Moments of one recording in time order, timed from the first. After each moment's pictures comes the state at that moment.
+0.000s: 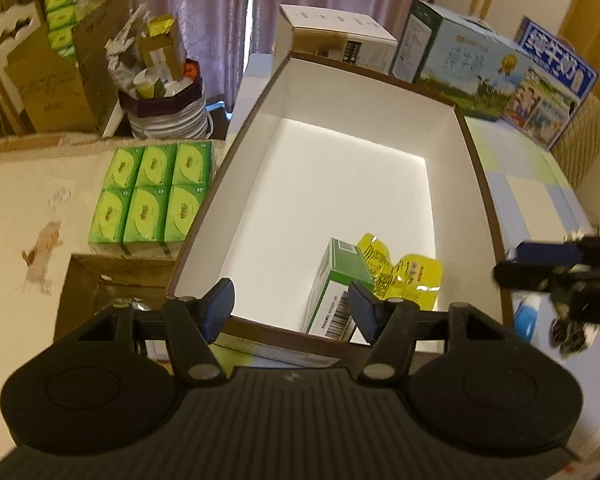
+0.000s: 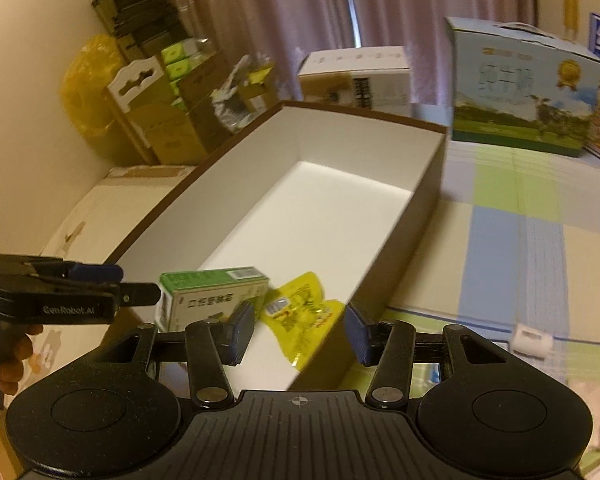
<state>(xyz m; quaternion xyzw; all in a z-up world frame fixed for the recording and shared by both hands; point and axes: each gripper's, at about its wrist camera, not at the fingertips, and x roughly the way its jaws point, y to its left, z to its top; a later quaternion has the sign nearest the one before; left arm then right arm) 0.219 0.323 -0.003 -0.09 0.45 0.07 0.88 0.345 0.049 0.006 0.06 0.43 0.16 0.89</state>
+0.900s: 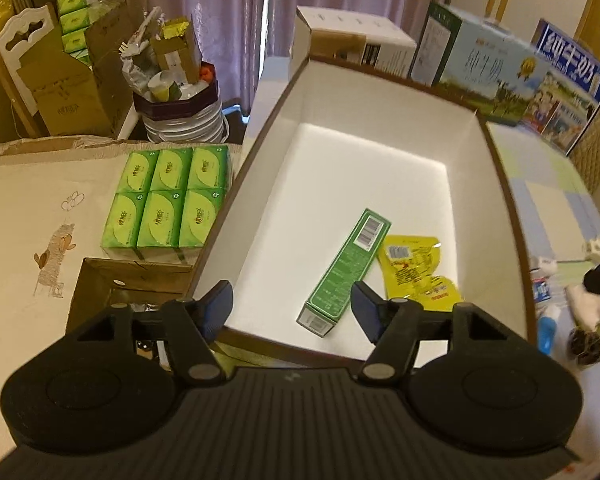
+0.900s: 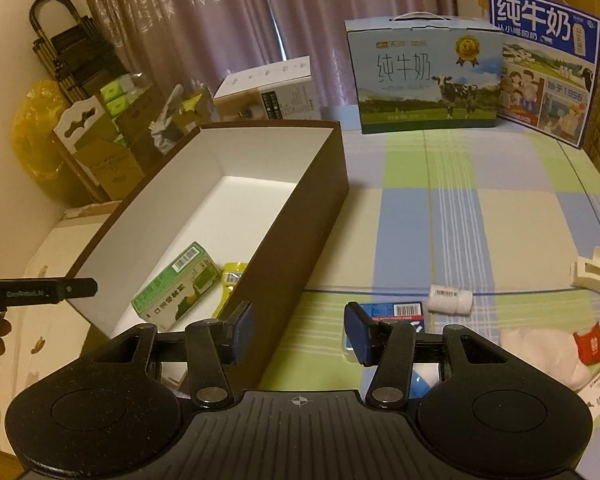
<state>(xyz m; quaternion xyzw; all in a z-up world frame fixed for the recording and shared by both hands) 0.223 0.332 -0.004 -0.10 0.45 0.10 0.88 0.309 -0.015 0.014 0.10 0.42 0.08 0.90</state>
